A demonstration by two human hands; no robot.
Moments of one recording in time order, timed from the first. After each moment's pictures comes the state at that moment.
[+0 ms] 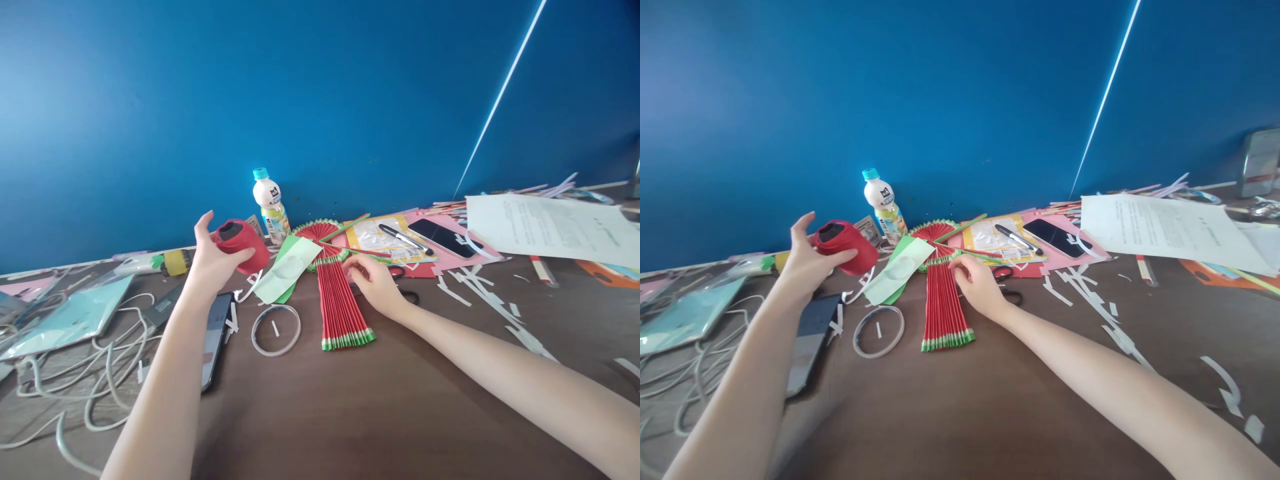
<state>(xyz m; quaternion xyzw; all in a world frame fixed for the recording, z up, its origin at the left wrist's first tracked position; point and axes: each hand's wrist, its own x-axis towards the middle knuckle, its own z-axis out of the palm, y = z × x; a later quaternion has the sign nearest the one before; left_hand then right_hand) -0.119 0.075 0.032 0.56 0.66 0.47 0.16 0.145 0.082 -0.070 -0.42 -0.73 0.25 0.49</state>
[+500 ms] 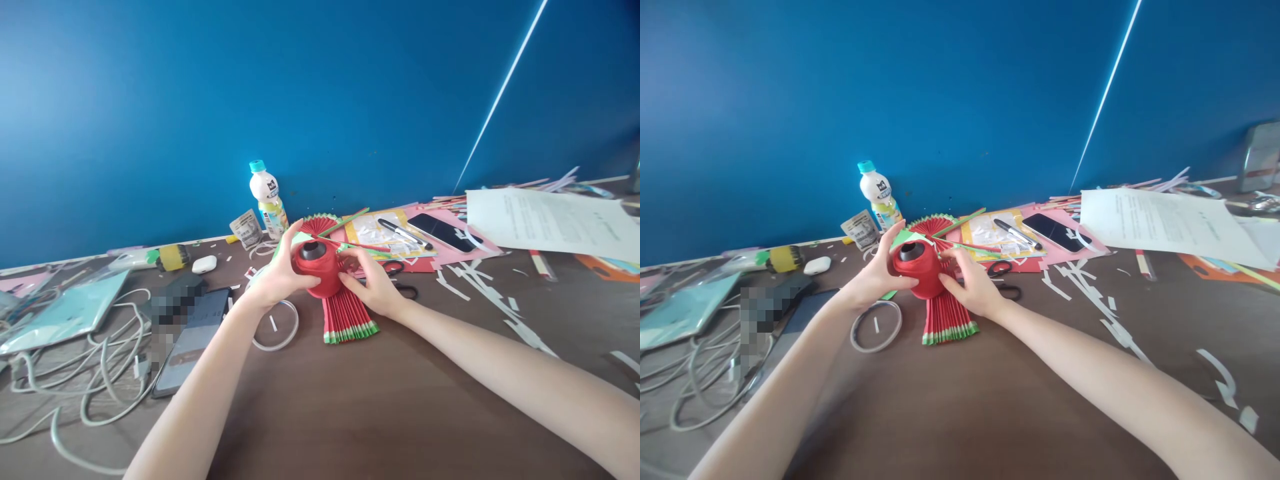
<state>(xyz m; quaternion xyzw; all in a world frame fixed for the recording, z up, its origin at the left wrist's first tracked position) -0.047 0.063 -0.001 0.67 0.44 0.37 0.47 0.147 0.073 -0.069 -0.32 -0.77 0.23 0.49</state>
